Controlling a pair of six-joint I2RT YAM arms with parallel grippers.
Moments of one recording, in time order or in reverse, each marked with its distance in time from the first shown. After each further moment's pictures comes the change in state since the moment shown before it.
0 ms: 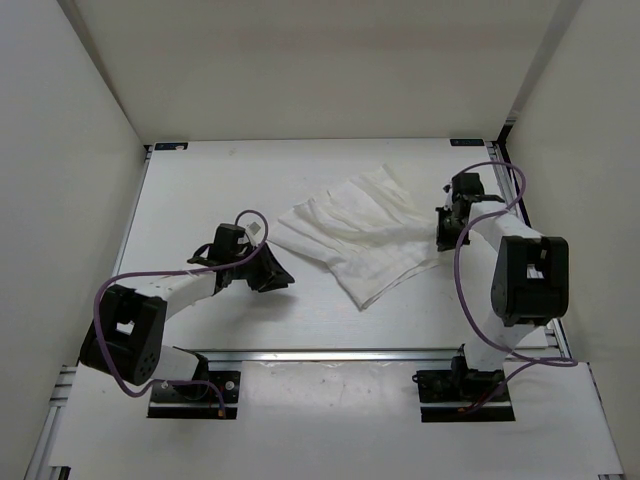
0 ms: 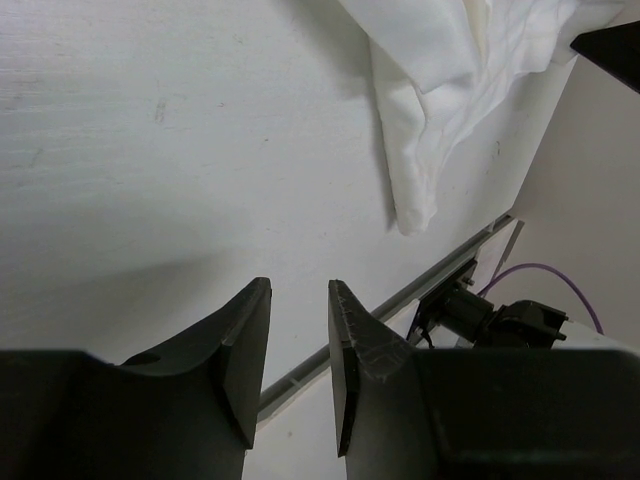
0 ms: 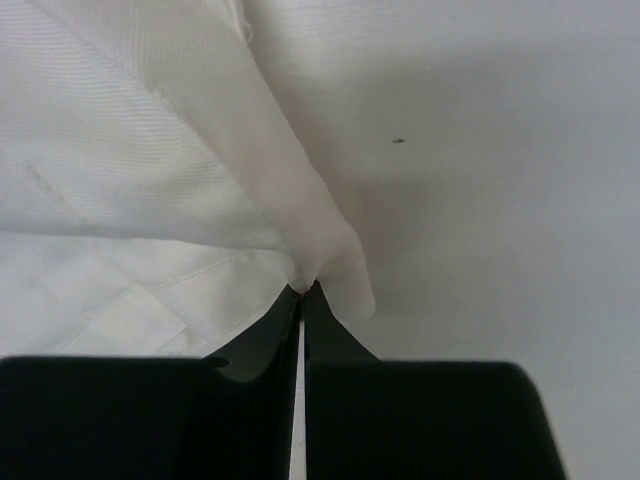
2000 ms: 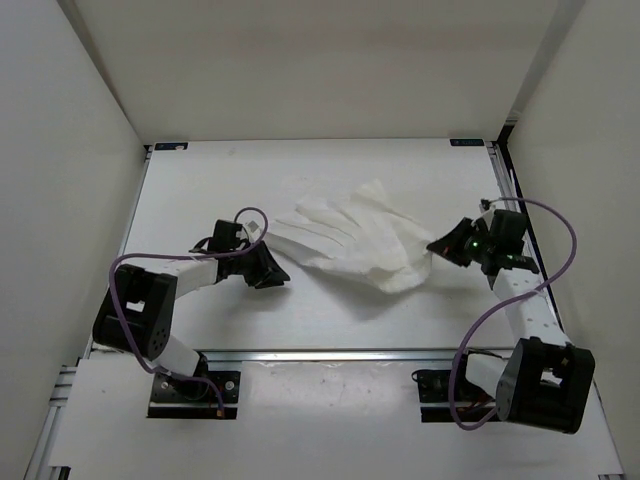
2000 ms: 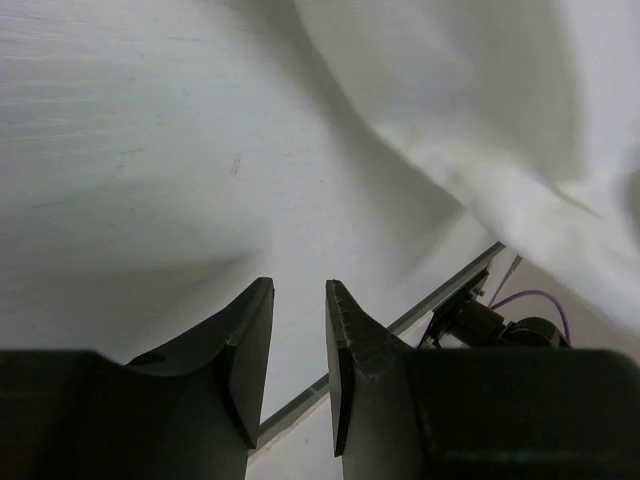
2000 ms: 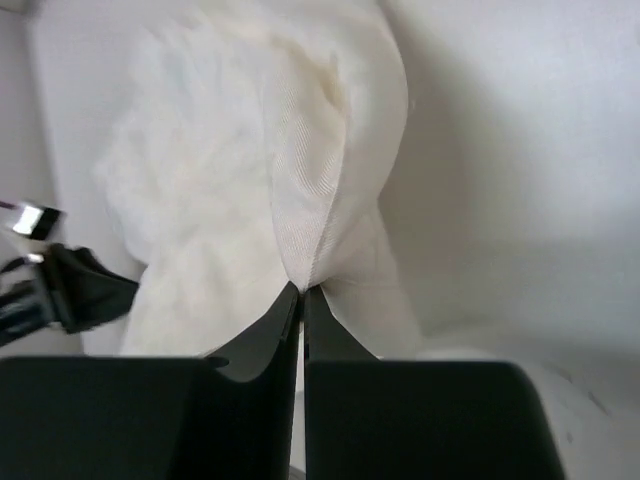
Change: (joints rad) left arm 0.070 0.130 0.055 -0.019 0.037 0.075; right arm -0.177 -0.610 -0.444 0.375 -0.571 0.439
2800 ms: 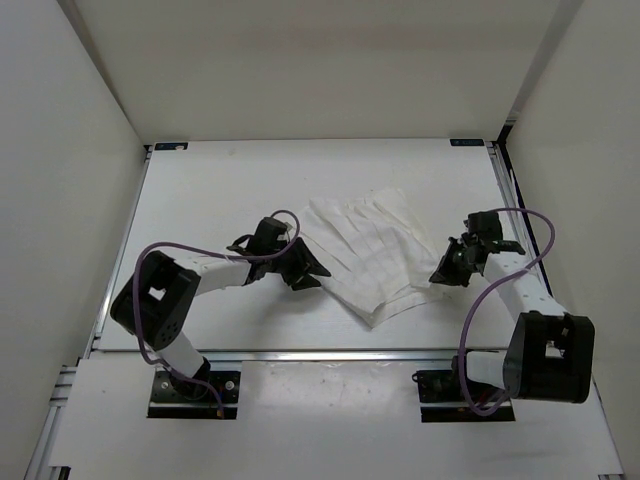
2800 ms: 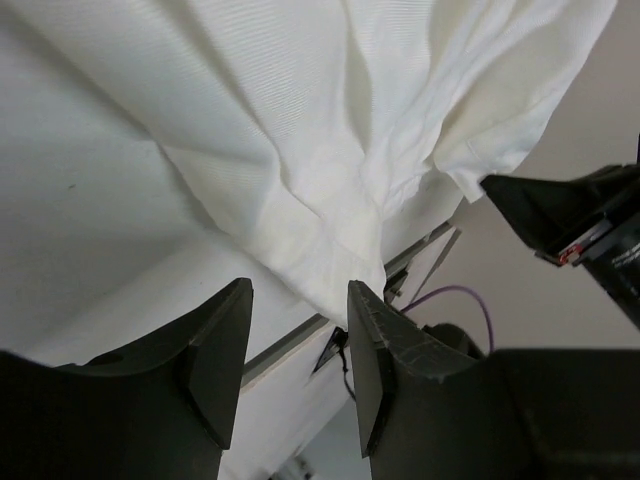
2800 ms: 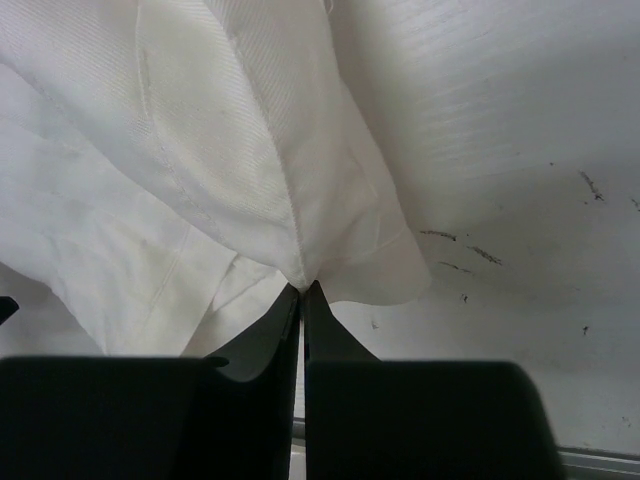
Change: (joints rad) left arm -0.295 0.116 0.127 0.133 -0.081 -0.377; right arm 0.117 0.140 0.057 -0.410 0.350 -0.084
